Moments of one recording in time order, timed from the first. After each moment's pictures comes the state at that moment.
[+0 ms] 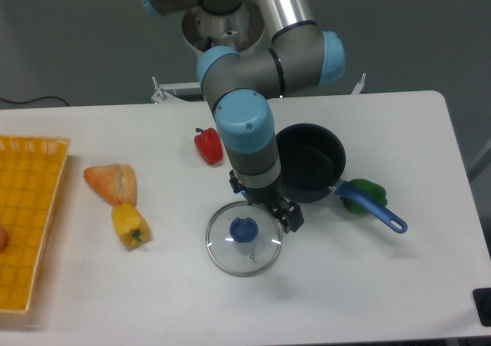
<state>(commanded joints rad) 2.39 -1.95 -1.54 -1.08 1.68 1.08</state>
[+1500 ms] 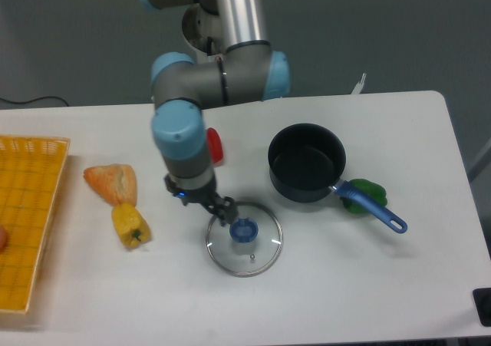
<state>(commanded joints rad) 2.07 -1.93 -1.73 -1.03 1.65 0.63</state>
